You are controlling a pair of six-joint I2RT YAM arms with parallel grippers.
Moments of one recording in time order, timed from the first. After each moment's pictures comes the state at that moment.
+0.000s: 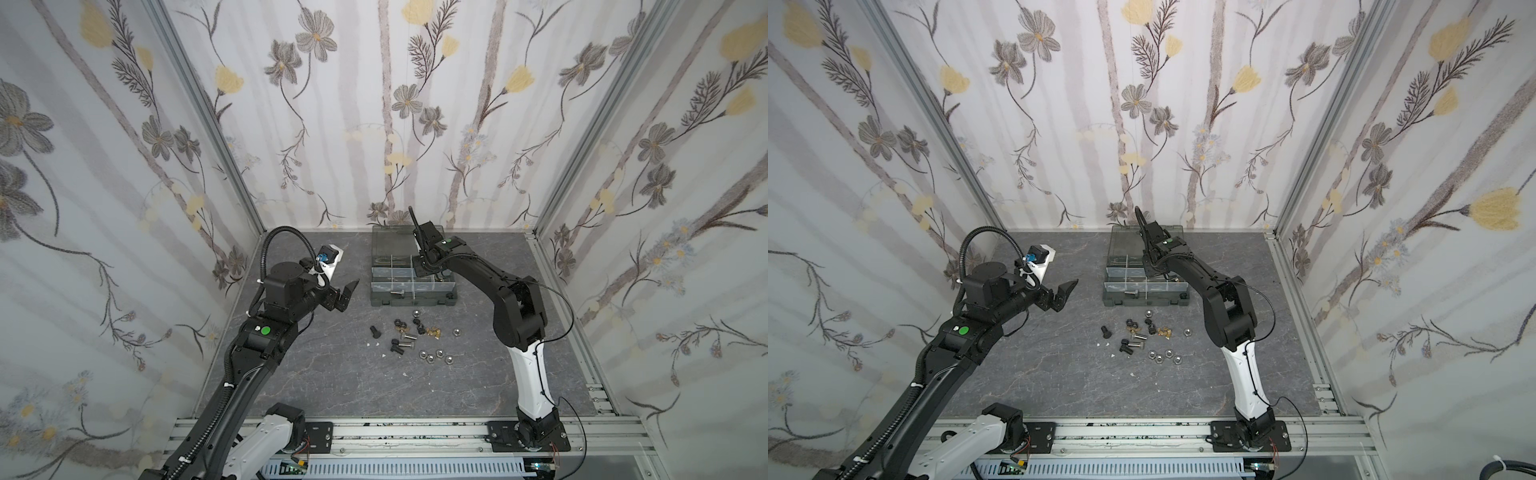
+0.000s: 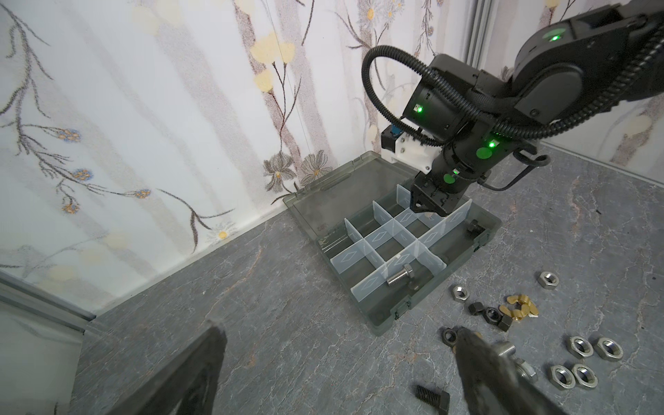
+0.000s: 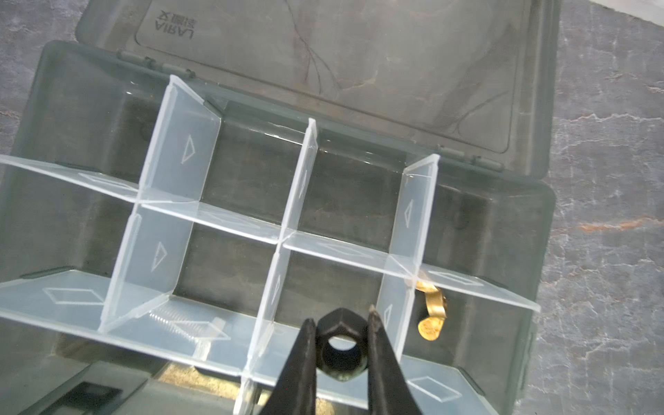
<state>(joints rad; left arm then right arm) -0.30 0.92 0.95 -0.35 0.23 0.23 0.53 2.22 1.94 -0.78 0.15 0.20</state>
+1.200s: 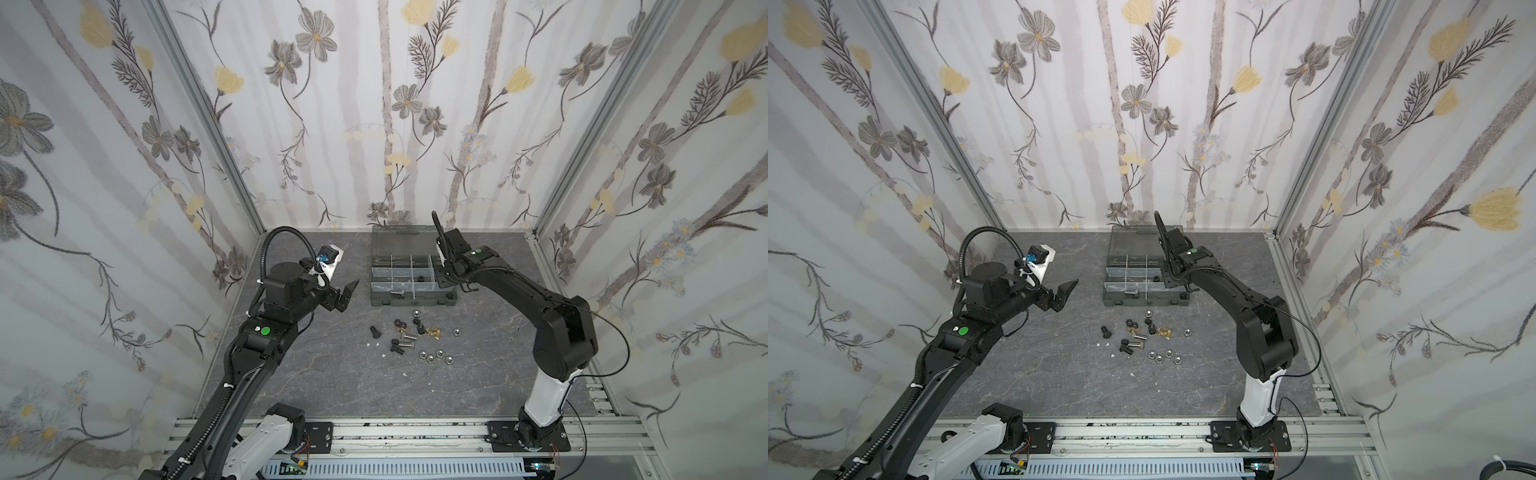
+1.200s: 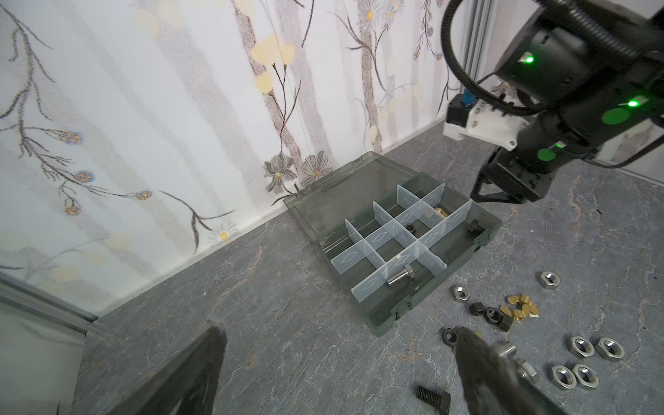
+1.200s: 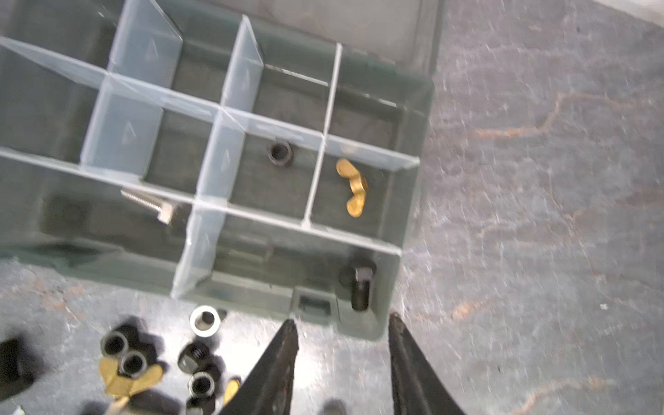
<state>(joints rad) -0.30 0.92 0.95 -0.35 0.23 0.24 0.50 1.77 1.47 -0.77 0.20 0.18</state>
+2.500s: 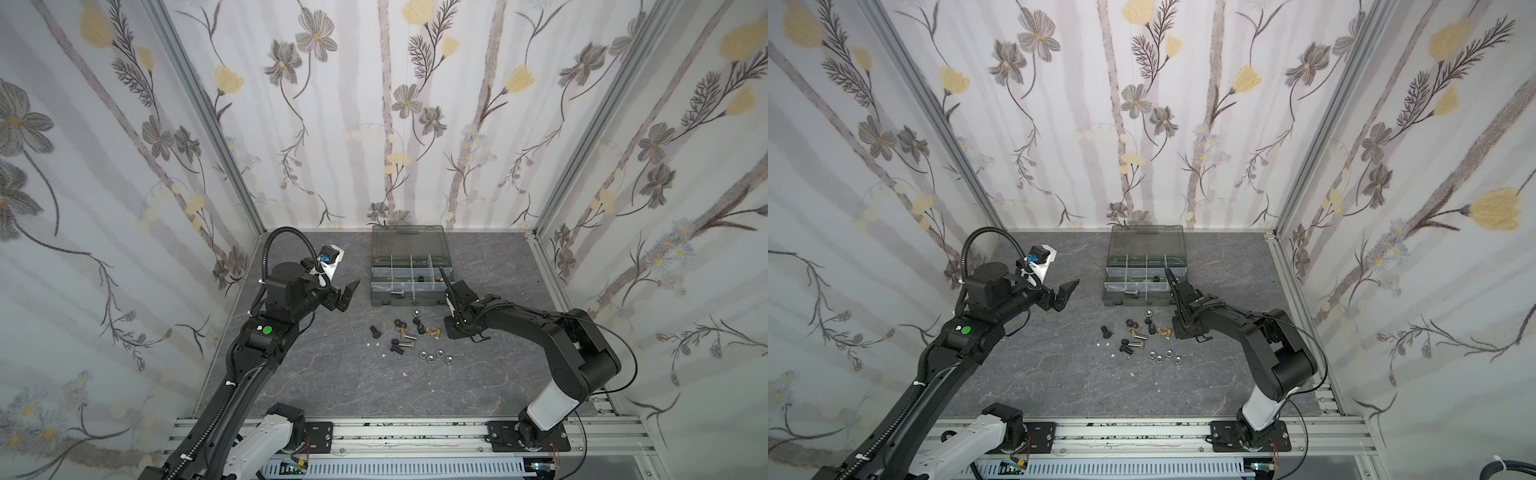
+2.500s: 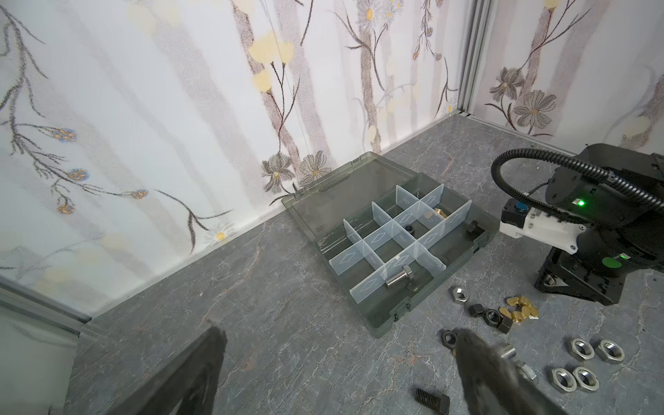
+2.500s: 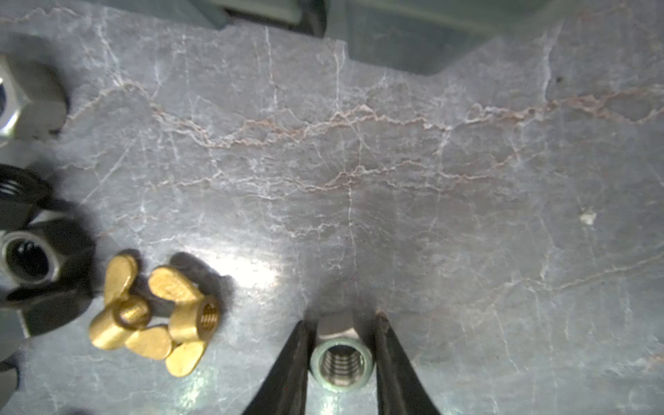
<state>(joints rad) -0.30 0.93 0.94 -0.32 0.23 0.23 0.52 1.68 0.92 -0.53 0.07 0.30</state>
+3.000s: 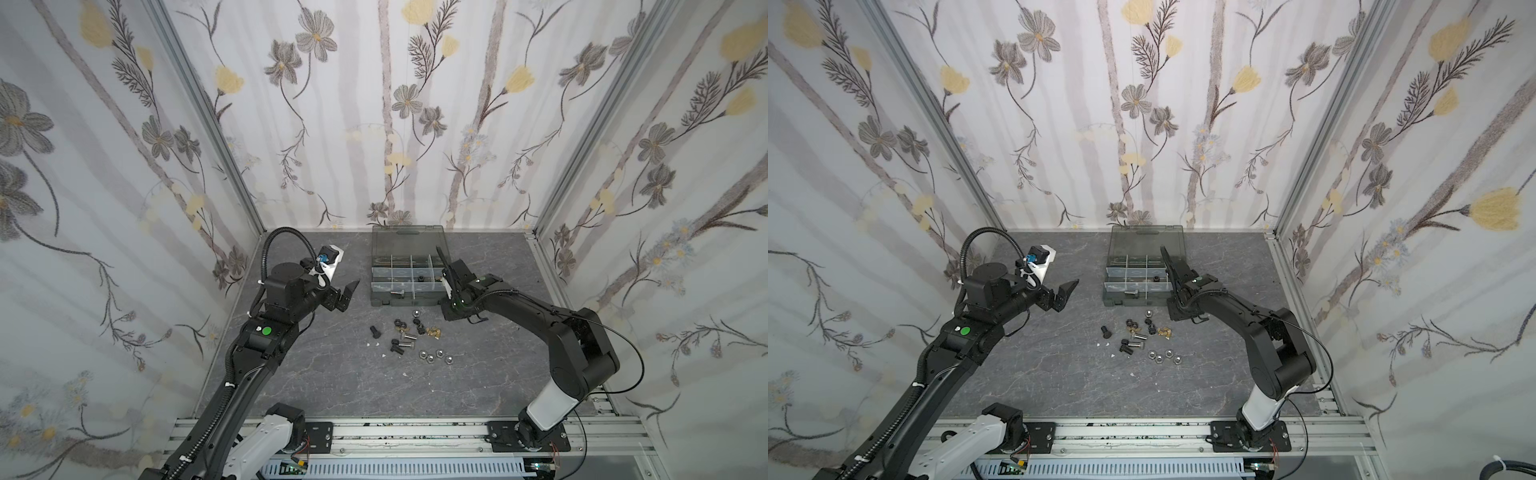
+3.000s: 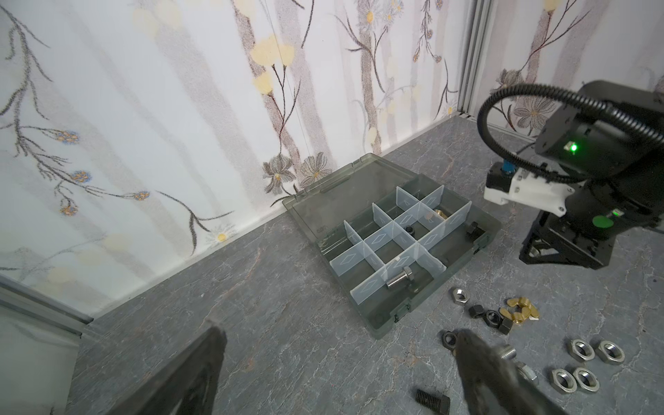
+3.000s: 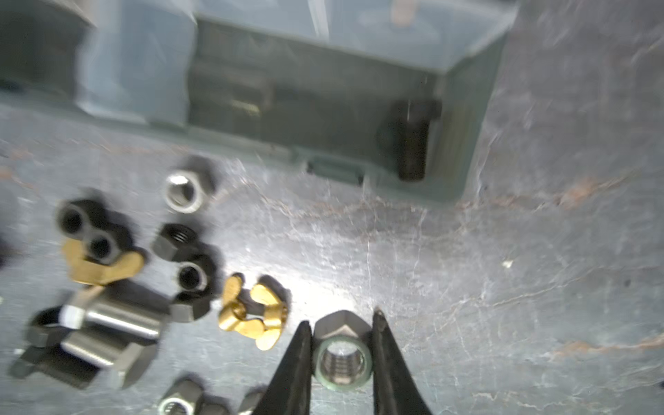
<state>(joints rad) -0.30 0.92 0.93 -0.32 0.23 0.23 0.52 1.69 1.23 -0.73 0.06 0.27</state>
